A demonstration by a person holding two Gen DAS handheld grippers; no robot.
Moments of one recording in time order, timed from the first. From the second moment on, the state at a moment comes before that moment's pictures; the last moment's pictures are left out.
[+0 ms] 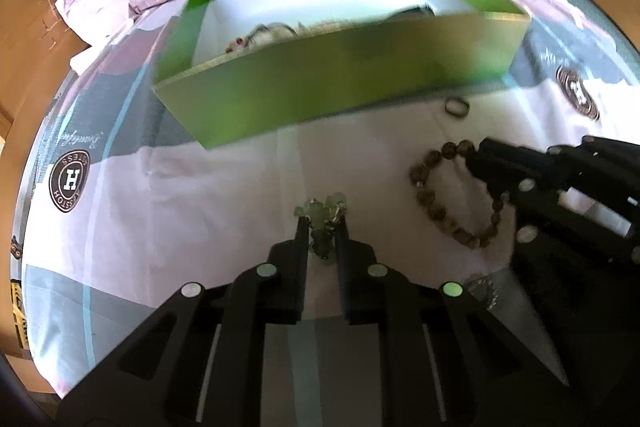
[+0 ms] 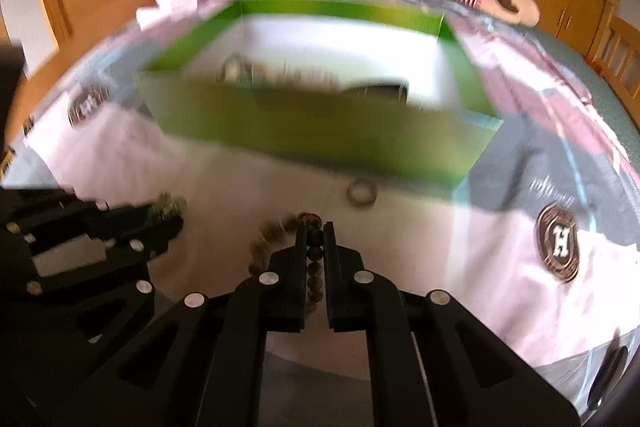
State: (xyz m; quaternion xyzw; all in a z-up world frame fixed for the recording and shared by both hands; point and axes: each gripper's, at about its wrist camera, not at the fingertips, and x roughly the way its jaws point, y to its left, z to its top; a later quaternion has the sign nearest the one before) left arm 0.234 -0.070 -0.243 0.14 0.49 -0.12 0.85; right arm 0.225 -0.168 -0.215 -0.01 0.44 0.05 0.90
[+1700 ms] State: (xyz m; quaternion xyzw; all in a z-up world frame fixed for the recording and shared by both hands) left arm 0.261 -0.058 -0.199 0.06 0.48 -0.18 0.86; right arm 0.271 -0.219 -0.186 0.04 0.48 0.06 0.88
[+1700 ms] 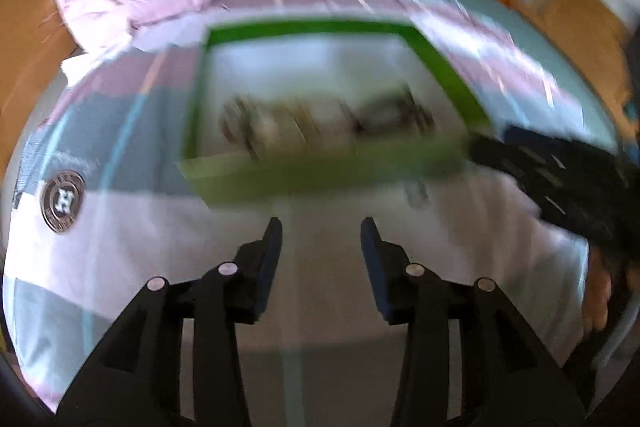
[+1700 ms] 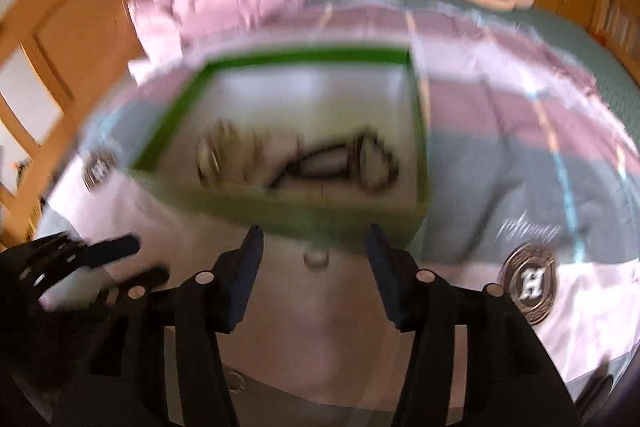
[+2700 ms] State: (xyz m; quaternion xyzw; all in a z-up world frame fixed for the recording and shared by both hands) left arm 0.202 -0.114 -0.252 0.15 0.50 -0.27 0.81; right arm 0.219 -0.251 -0.225 0.07 0.55 0.04 0.83
